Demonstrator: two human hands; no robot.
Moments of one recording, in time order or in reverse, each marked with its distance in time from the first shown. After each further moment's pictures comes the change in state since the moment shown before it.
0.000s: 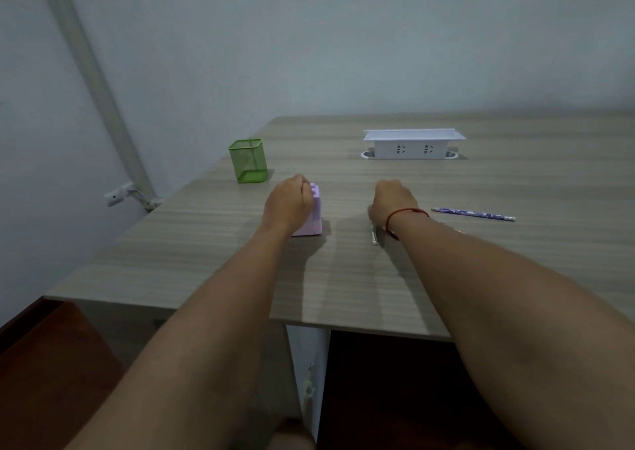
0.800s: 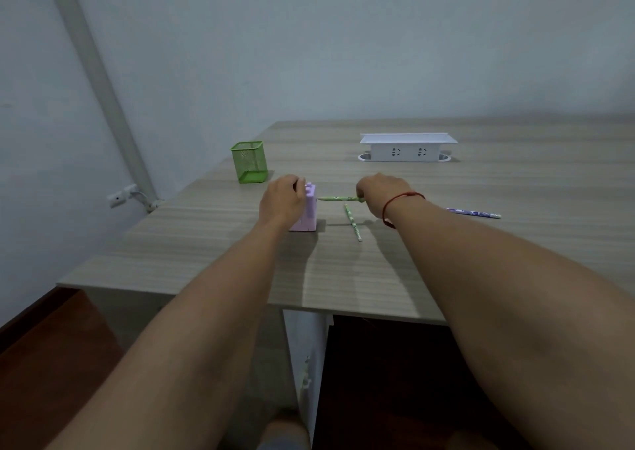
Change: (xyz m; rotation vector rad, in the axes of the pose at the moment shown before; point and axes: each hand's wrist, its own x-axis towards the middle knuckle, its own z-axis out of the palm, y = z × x) left_hand -0.012 0.005 -0.009 -0.027 0.070 -0.082; right_hand -0.014 -0.002 -0.025 -0.308 -0.004 -0.289
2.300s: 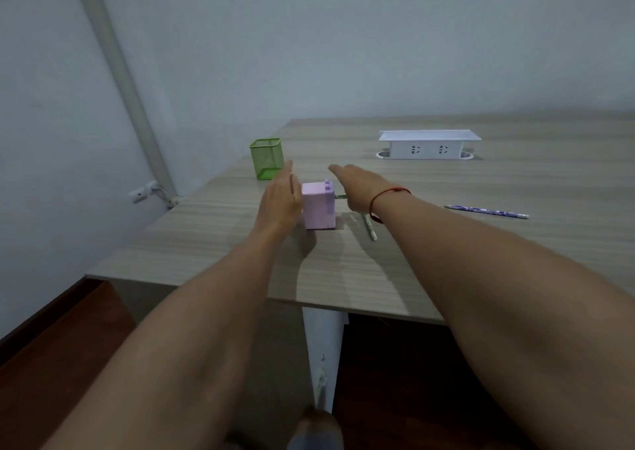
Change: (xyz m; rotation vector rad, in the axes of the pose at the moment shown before) left_hand -0.014 -0.021 -0.026 -0.055 0.033 0.024; right_hand 0.021 -0.051 -0.002 0.183 0.003 -0.225
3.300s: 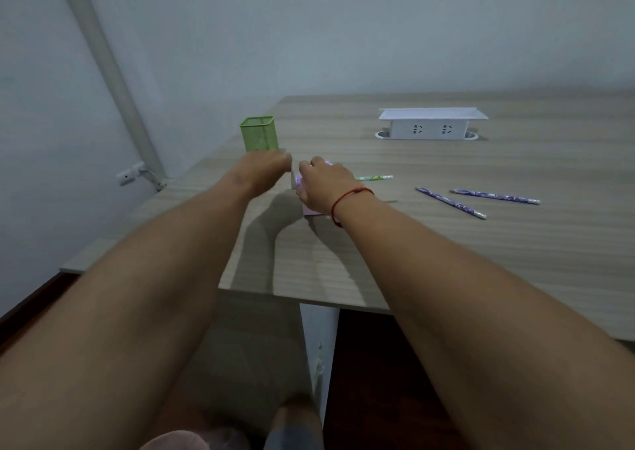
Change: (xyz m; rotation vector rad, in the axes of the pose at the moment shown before) left_hand 0.061 -0.029 -0.025 0.841 -0.402 0.506; right_hand 0.021 -0.052 0.033 -0.087 0.115 -0.011
